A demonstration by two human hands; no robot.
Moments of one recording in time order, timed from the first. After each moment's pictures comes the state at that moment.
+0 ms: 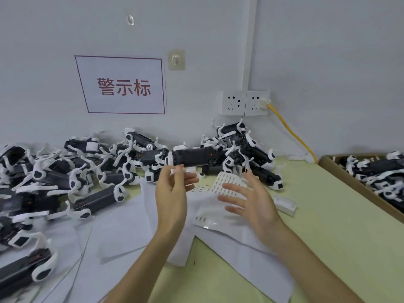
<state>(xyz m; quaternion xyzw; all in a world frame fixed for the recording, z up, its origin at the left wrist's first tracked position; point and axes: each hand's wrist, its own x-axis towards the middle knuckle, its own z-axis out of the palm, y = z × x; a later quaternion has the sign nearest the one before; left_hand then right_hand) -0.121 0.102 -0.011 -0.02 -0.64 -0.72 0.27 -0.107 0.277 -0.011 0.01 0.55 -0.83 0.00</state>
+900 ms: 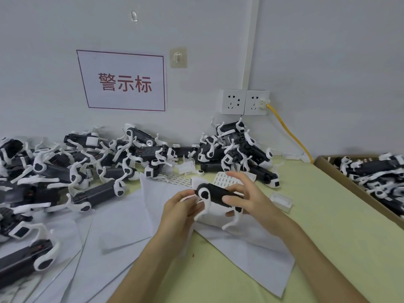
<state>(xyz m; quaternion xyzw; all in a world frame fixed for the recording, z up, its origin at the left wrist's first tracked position) -0.092 0.102 -0.028 0.07 -0.51 -0.85 -0.03 -0.113 0.299 -0.018 -0.11 0.76 -0.63 0.04</state>
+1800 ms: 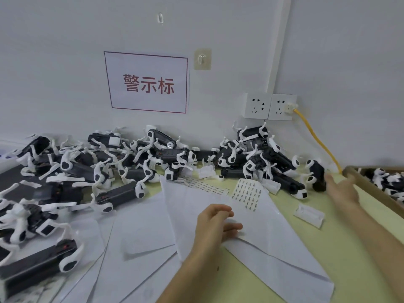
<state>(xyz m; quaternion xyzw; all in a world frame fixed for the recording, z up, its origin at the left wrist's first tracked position) -0.085 0.116 -0.036 0.08 -0.59 -0.80 -0.04 -0.220 0.444 -0.030 0.34 0.73 -0.54 -0.24</state>
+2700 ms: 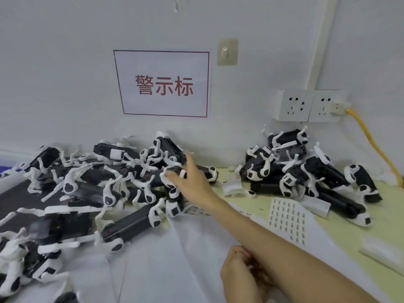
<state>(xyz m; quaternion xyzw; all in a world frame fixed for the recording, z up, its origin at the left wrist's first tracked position) -0.125 0.105 -0.040 0.30 -0.42 -0.86 -0.07 -0.287 0.045 -0.019 -0.21 0.83 -0.51 -0.04</state>
